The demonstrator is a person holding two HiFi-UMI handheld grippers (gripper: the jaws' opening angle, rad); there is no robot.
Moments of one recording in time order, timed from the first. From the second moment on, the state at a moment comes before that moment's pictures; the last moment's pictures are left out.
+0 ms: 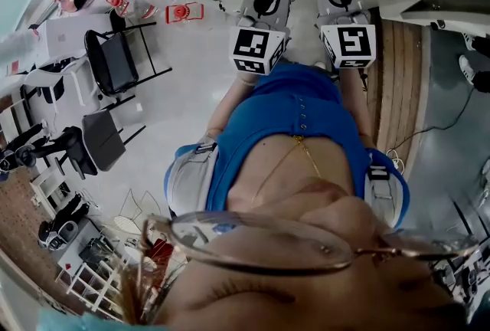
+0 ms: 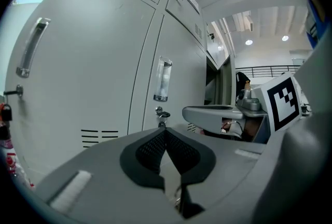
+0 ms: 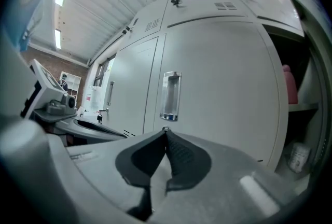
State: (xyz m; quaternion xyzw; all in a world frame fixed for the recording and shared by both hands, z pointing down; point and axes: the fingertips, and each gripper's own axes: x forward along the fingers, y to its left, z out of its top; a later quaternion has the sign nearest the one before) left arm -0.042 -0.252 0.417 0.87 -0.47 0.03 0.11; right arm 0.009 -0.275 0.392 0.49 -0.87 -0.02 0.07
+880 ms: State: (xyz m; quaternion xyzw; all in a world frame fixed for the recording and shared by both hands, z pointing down) left arm 0.020 -0.231 0.416 0.87 -0.48 0.04 0.11; right arm 0.062 -0.234 0.415 0.47 -0.88 0.01 0.08
